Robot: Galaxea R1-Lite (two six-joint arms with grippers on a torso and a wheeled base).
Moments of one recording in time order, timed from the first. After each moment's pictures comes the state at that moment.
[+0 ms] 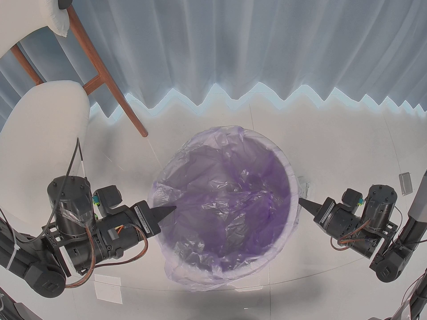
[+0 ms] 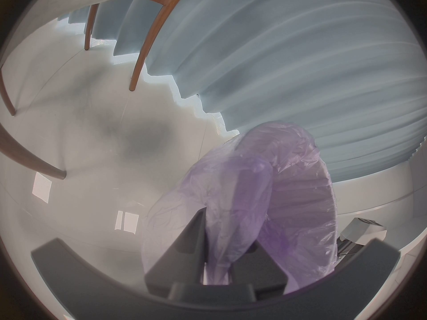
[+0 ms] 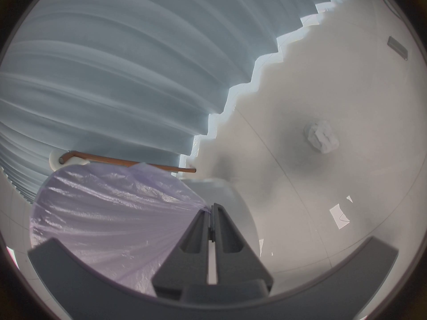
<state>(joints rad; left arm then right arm) -0.58 1.65 -0.39 -1.01 -0.09 -0.79 0.44 1.91 -0.25 -1.45 0.13 0.83</state>
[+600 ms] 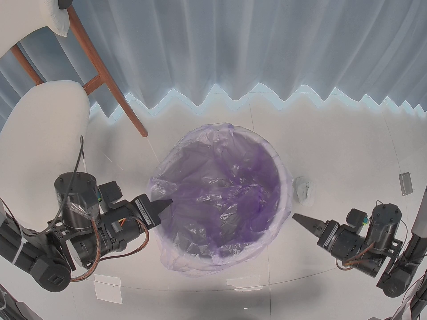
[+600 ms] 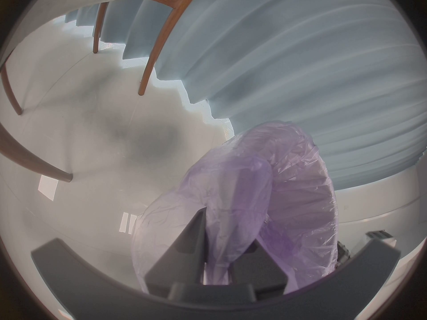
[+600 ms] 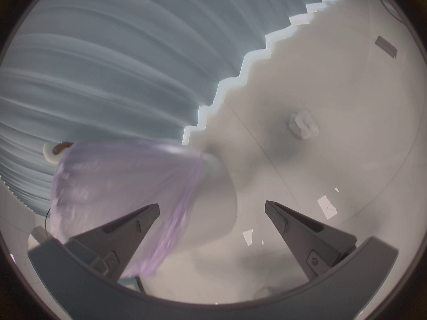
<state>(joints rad) -0.55 1.69 -0.42 -1.01 -0.04 -0.80 0.50 1.89 -0.09 -1.51 0.04 0.84</state>
